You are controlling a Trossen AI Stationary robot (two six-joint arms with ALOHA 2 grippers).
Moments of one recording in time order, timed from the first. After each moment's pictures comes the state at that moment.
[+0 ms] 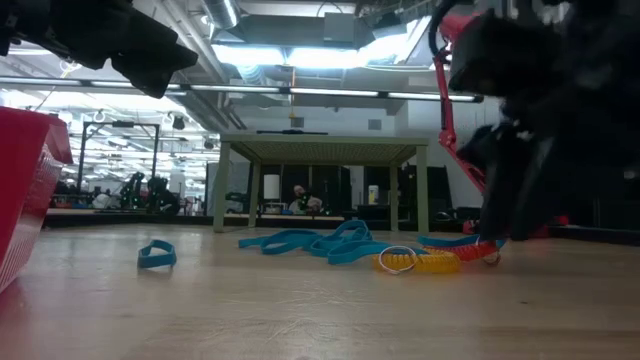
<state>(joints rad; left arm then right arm) -0.41 1.01 0.34 0.47 -0.31 -0.15 0.52 1.71 0.86 -0.16 0.15 0.48</state>
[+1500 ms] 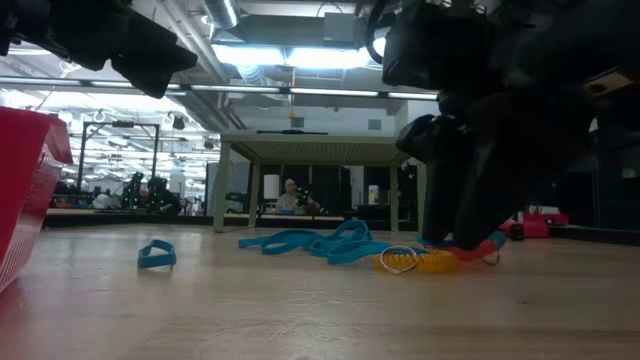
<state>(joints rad) -0.41 1.01 0.34 0.46 -0.31 -0.14 0.47 1.90 1.14 -0.36 0.10 0.29</state>
